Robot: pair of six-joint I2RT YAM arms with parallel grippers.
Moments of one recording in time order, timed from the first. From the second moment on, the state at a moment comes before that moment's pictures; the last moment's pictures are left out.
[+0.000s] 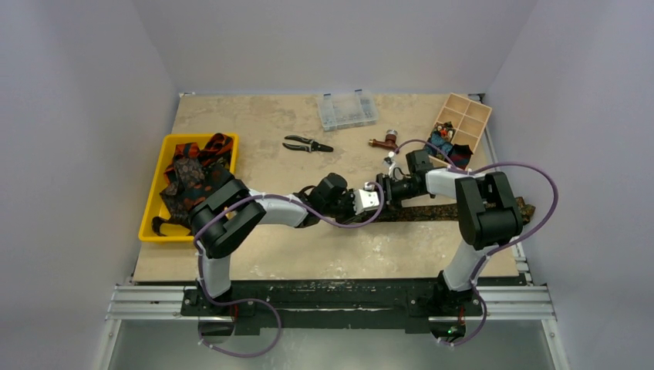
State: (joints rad) left arm -0.88 1.90 0.95 0.29 0.33 0.38; right arm 0.18 1.76 0.88 -0.35 -0.92 0.23
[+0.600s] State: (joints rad) left arm -0.88 1.89 0.94 0.30 0.34 0.40; right arm 0.20 1.89 0.95 -0.40 -0.92 0.20
